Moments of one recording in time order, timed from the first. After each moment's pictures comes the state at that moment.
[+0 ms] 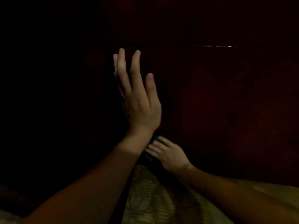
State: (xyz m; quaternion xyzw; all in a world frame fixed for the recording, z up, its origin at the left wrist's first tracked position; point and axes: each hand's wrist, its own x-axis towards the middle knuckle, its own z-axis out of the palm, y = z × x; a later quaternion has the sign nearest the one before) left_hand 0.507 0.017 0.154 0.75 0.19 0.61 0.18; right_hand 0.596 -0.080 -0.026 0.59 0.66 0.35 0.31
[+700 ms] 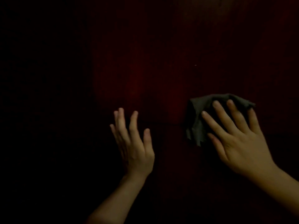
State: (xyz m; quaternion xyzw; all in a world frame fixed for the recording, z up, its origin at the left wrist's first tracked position) left_hand 0.568 -0.004 0.174 0.71 0.21 0.65 0.14; right_hand 0.699 -0.227 0.246 0.73 0.45 0.52 0.00
